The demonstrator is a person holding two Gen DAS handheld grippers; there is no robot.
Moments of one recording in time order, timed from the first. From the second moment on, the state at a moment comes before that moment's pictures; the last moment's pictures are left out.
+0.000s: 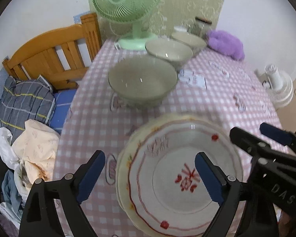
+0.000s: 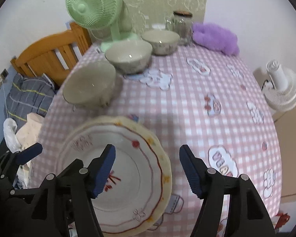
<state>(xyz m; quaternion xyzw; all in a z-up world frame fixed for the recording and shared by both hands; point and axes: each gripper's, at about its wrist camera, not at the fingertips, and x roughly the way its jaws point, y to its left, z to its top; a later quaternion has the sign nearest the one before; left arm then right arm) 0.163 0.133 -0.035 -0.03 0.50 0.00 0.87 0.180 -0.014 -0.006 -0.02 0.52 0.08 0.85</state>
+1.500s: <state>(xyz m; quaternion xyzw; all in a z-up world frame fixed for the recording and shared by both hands) 0.313 0.181 -0.092 -0.04 0.51 0.09 0.85 0.351 0.076 -0.073 -0.02 0.55 0.15 0.82</state>
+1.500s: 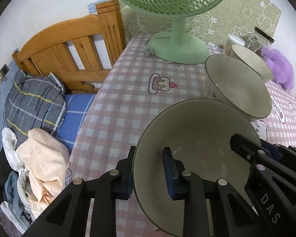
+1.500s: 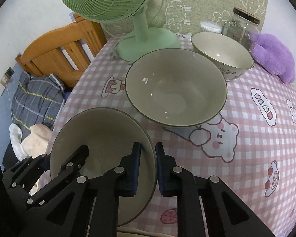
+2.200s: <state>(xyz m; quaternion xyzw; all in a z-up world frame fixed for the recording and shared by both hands) 0.257 0.127 -0.015 -0.01 0.46 0.02 0.89 0.283 0.022 0.012 0.01 0.49 0.08 0.87</state>
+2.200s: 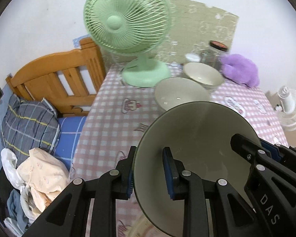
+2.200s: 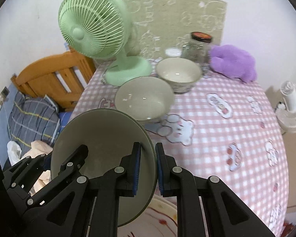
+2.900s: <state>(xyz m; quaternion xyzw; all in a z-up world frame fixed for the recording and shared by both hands) 0.195 -0.022 -0.031 0.00 0.49 0.00 0.87 0.207 -0.133 0.006 0.01 0.52 0.07 0.85</state>
